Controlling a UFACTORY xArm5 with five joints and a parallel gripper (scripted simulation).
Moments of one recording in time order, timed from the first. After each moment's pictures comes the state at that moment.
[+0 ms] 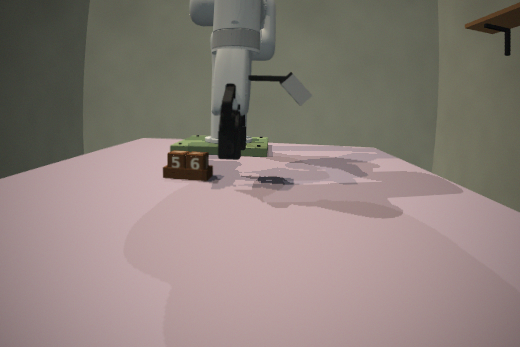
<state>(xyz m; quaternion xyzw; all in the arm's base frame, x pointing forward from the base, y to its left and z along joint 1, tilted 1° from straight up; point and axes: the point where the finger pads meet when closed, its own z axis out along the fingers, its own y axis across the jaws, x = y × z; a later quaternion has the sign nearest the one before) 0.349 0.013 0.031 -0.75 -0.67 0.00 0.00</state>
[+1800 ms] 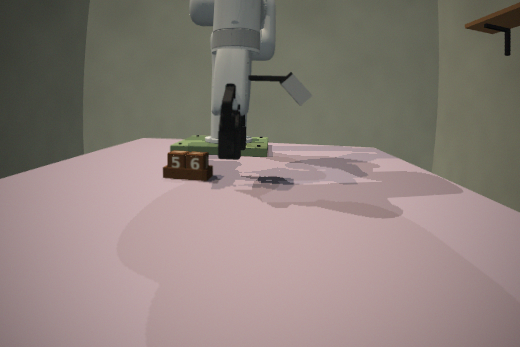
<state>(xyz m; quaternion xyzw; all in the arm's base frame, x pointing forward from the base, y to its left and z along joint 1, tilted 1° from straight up) 0.349 0.013 0.031 -0.75 -0.67 0.00 0.00</state>
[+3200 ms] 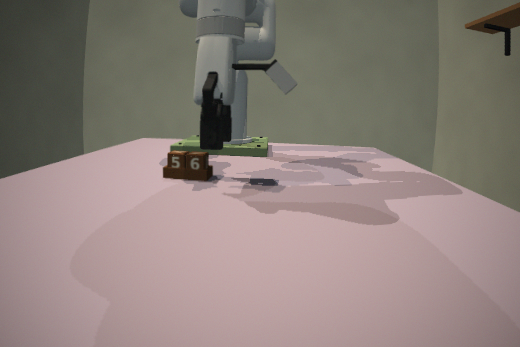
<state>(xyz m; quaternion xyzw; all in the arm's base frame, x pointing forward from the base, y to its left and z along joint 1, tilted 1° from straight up) 0.362 -0.012 0.046 -0.75 -0.67 0.00 0.00</state>
